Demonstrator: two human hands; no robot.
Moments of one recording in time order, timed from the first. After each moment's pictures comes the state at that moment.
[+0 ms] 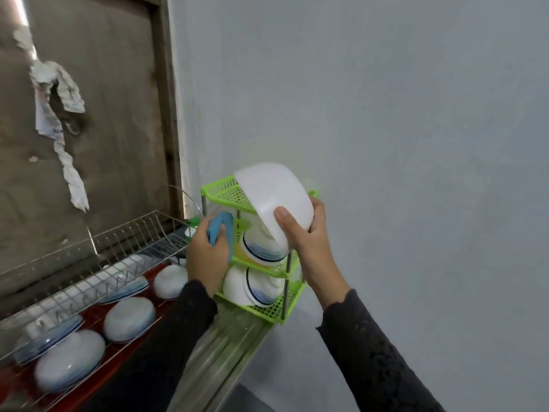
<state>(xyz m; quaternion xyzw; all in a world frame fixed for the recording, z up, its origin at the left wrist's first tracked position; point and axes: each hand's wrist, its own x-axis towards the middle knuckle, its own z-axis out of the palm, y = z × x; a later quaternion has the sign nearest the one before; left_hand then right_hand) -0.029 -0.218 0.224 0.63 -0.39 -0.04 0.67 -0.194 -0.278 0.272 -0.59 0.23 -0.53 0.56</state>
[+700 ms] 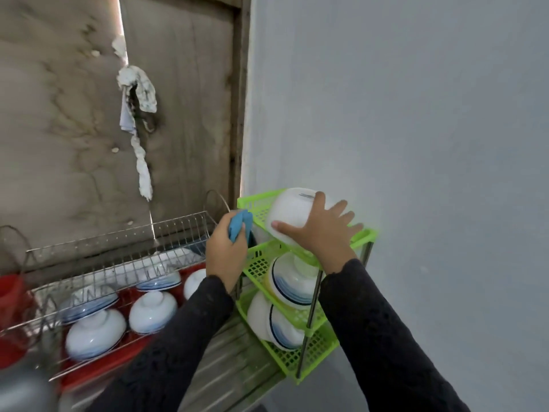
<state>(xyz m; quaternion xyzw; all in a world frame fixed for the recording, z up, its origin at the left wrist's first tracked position) -0.004 -0.299 0.235 0.68 -0.27 0.06 0.68 -0.102 -0.431 0.302 -0.87 0.42 -0.22 0.11</state>
